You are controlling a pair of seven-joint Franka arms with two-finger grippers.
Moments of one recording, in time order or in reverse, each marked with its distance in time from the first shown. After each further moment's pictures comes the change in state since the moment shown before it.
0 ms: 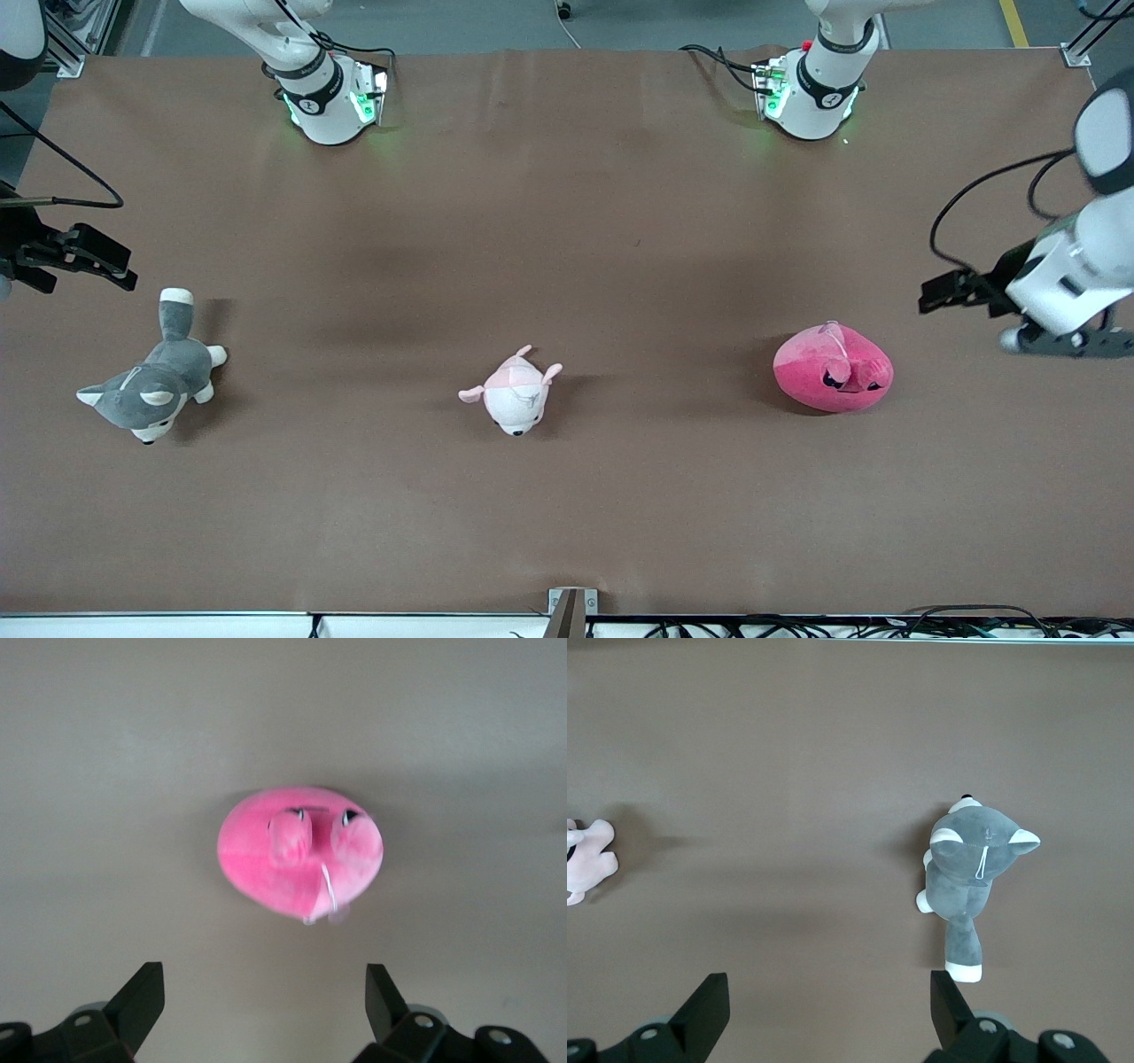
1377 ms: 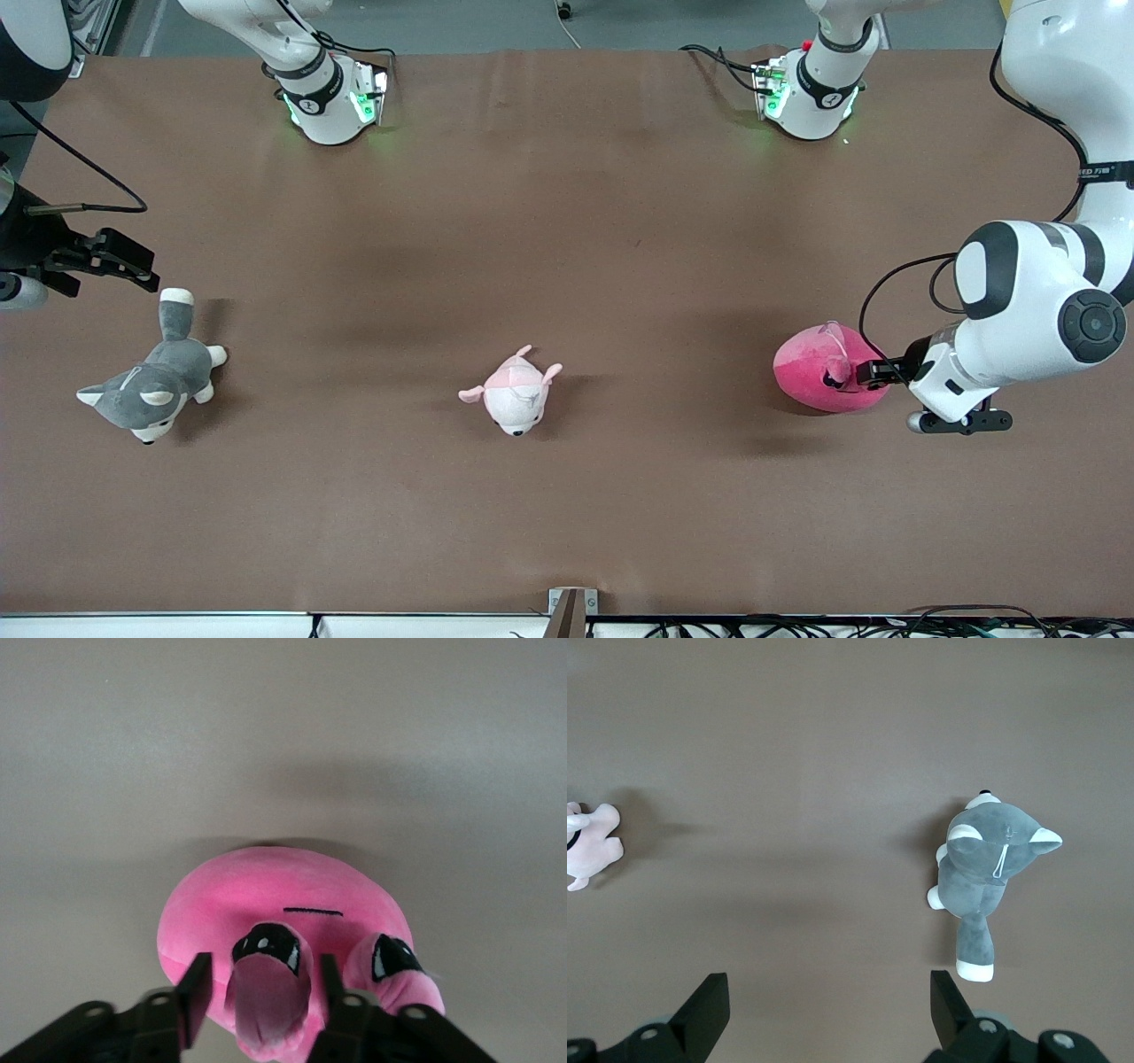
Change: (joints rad) left arm -0.028 0.223 0.009 -0.034 0.005 0.240 -0.114; right arm 0.036 0.015 -0.003 -0.006 0.000 -0.007 -0.001
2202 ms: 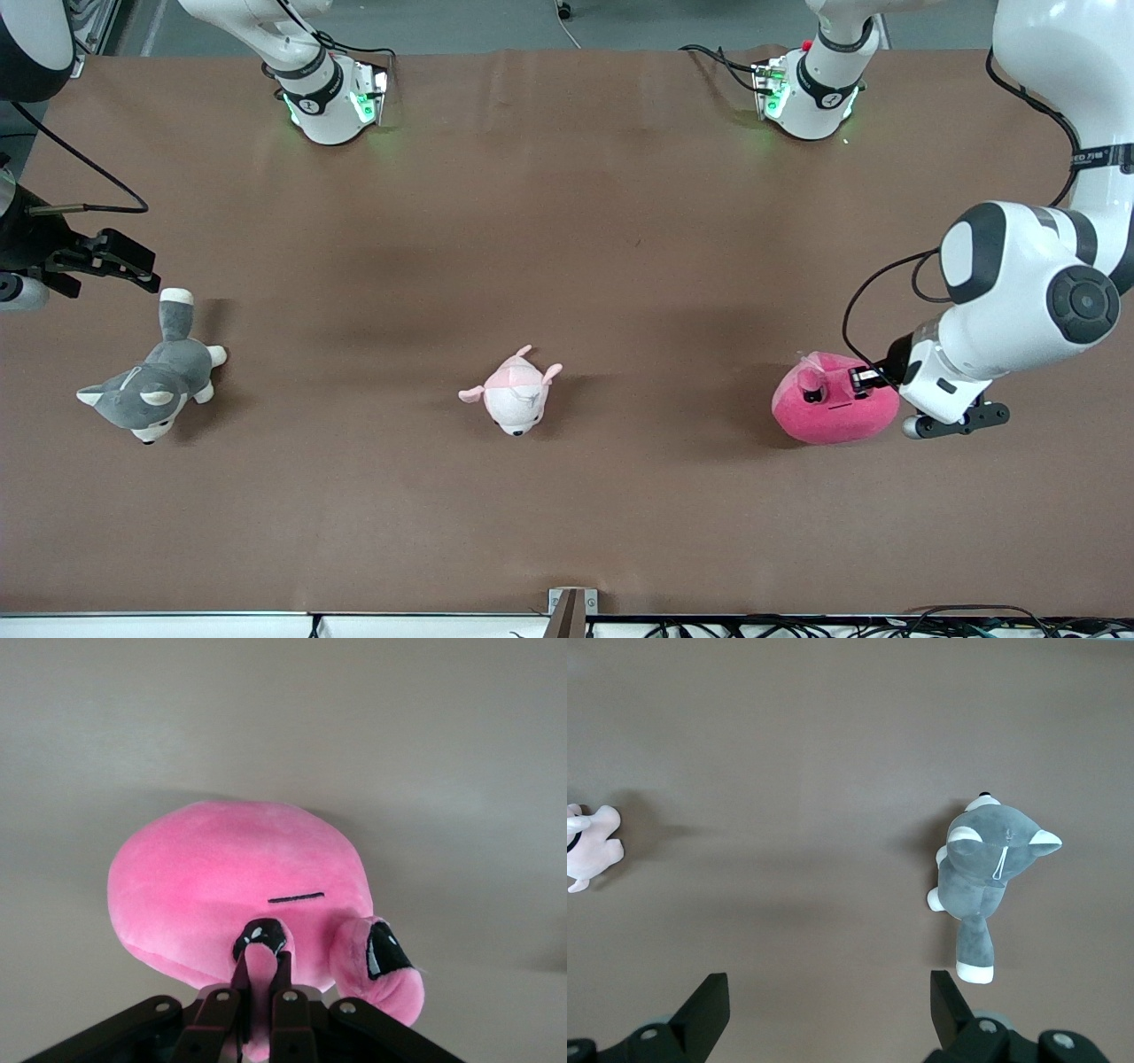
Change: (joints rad) left arm -0.022 -0.046 -0.095 0.059 0.000 0.001 -0.248; right arm -0.001 -0.001 -0.004 0.000 0.000 0.004 0.000
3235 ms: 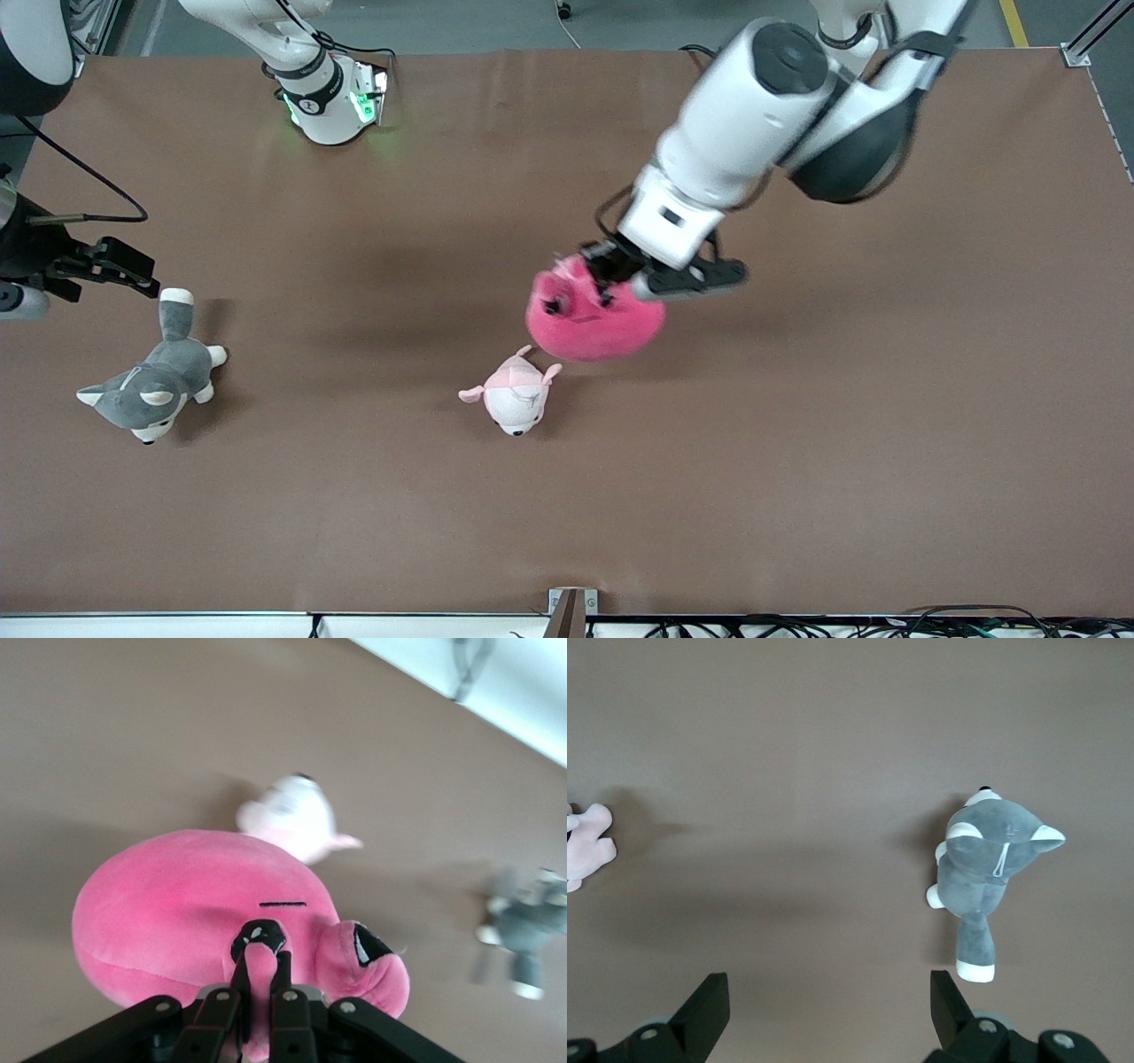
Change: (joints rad) left arm -0.330 -0.028 -0.298 0.174 0.000 0.150 -0.648; right arm -0.001 0.029 -0.001 -0.001 0.016 0.002 0.000
